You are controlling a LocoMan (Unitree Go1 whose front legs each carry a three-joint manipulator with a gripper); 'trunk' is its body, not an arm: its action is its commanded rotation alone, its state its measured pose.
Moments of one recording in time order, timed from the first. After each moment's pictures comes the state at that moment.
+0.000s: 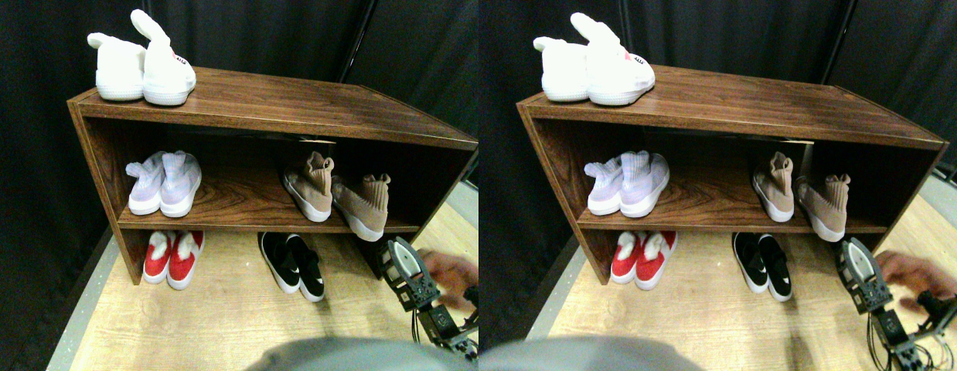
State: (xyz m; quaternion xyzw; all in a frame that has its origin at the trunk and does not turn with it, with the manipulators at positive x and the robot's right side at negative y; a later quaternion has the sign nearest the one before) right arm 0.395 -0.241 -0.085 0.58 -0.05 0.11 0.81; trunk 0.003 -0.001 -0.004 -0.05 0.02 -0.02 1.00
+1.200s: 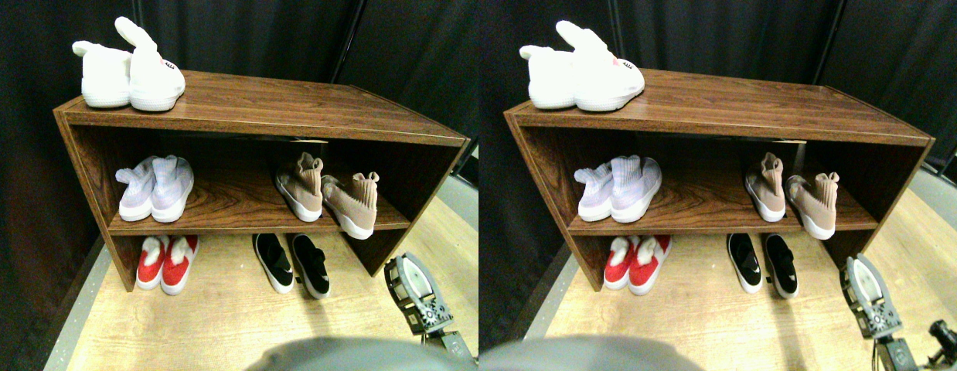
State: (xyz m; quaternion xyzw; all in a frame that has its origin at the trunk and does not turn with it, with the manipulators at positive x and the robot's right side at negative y) right arm 0.366 -0.238 -0.077 0.56 -0.08 0.09 0.82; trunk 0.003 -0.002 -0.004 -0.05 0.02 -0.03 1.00
